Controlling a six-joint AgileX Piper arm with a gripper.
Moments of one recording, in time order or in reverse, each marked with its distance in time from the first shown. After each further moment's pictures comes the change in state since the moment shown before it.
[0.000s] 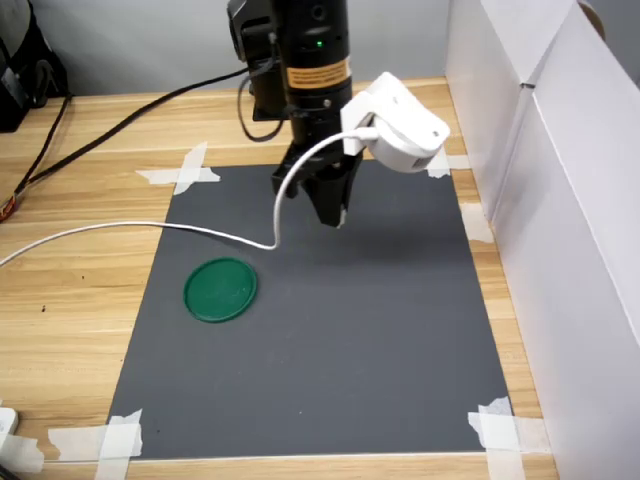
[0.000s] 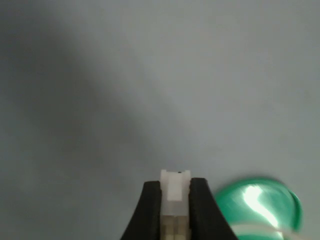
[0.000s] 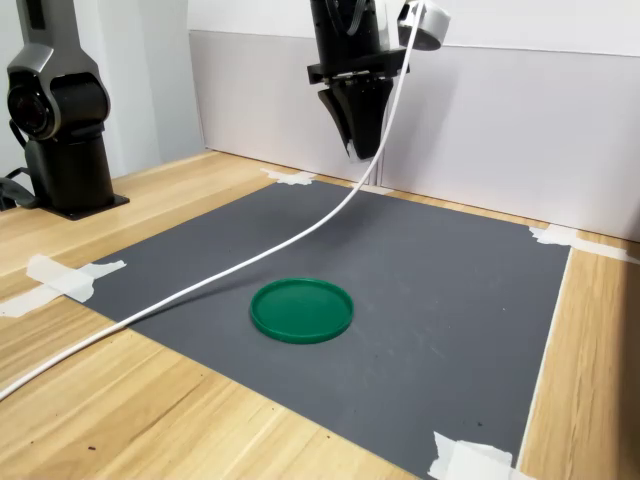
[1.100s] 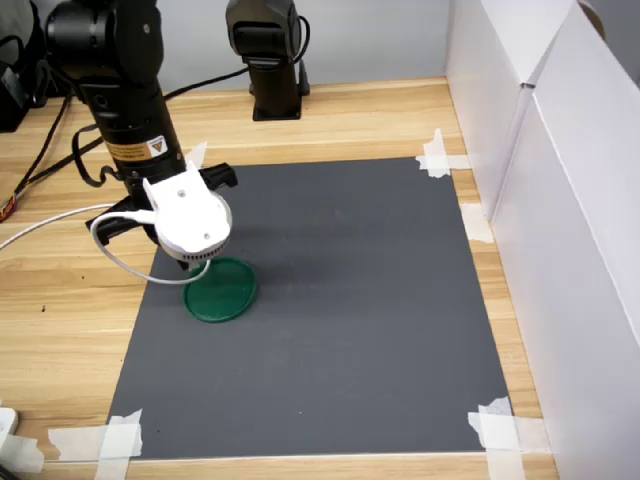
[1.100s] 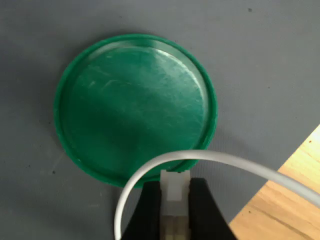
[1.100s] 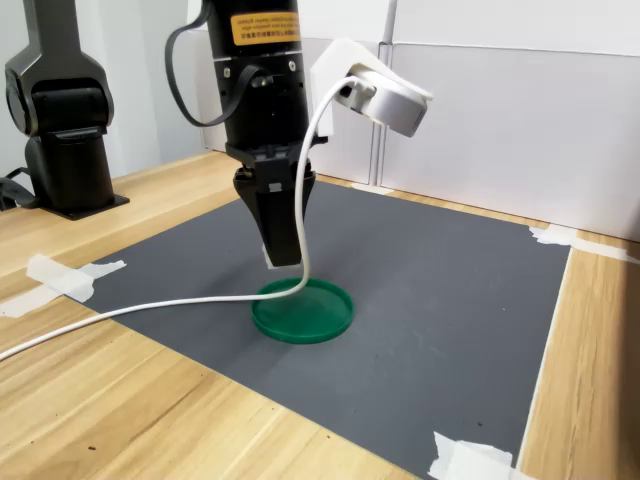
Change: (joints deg) arm -24.5 8.1 -0.9 3.5 -2.0 -5.3
